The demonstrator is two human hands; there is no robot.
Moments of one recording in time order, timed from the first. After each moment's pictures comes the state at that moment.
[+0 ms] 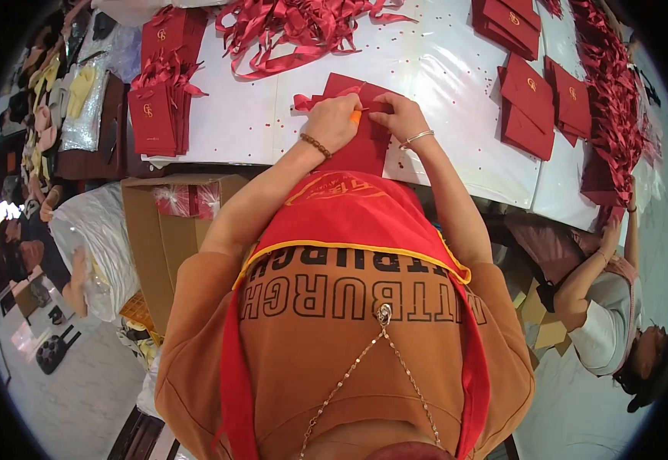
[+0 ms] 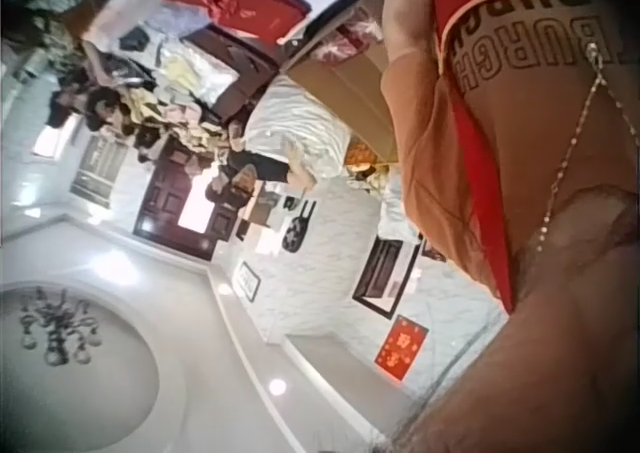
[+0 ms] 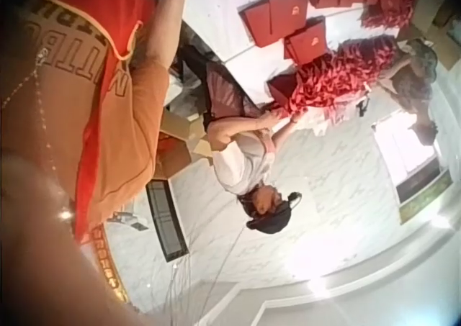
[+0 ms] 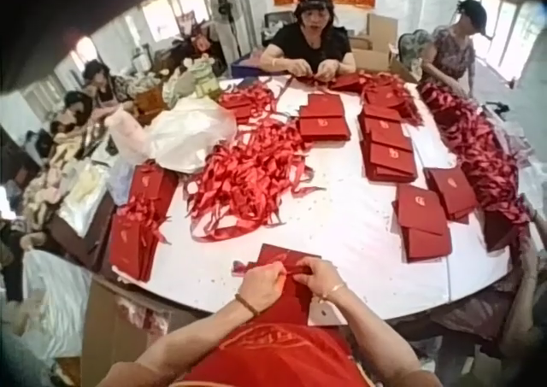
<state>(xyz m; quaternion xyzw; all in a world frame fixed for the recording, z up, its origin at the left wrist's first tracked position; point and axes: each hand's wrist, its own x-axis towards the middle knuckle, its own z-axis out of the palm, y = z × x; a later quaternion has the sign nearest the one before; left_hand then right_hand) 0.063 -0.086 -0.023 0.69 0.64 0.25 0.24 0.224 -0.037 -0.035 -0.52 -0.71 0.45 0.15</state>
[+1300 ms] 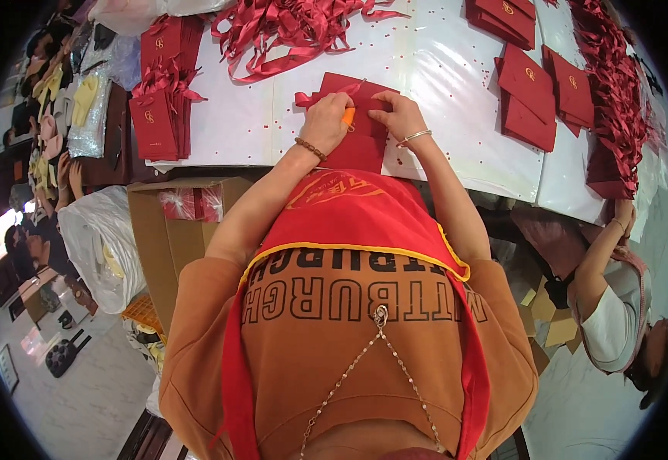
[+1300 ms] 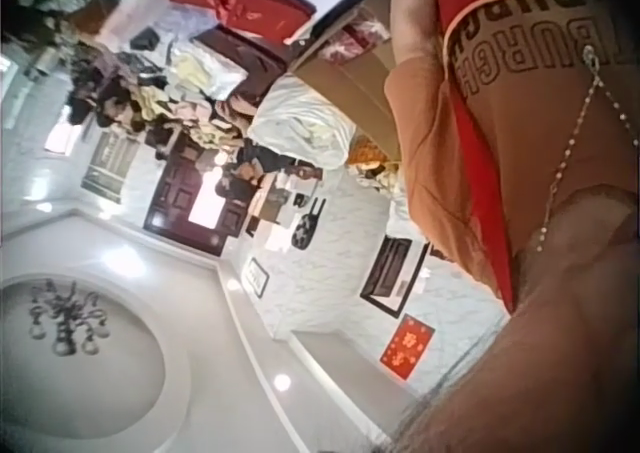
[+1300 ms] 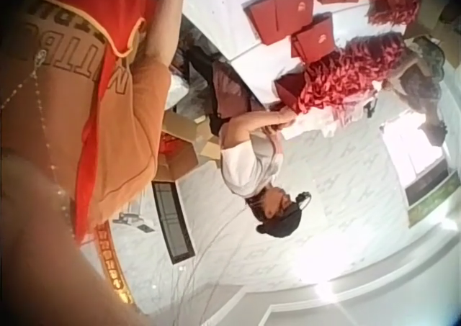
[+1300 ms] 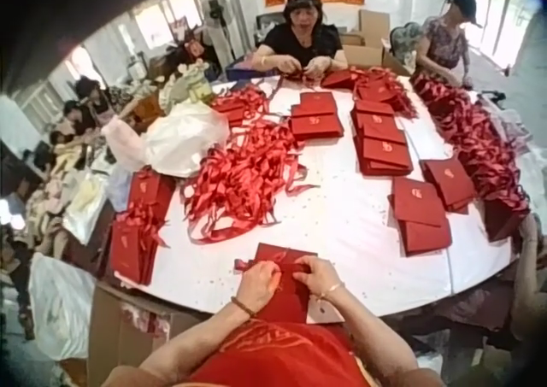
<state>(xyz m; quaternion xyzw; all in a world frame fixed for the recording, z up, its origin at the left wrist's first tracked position) 0.060 -0.093 -0.039 0.72 0.60 0.29 0.20 0.229 -0.044 -0.042 -0.53 -0.68 0.47 0.17</state>
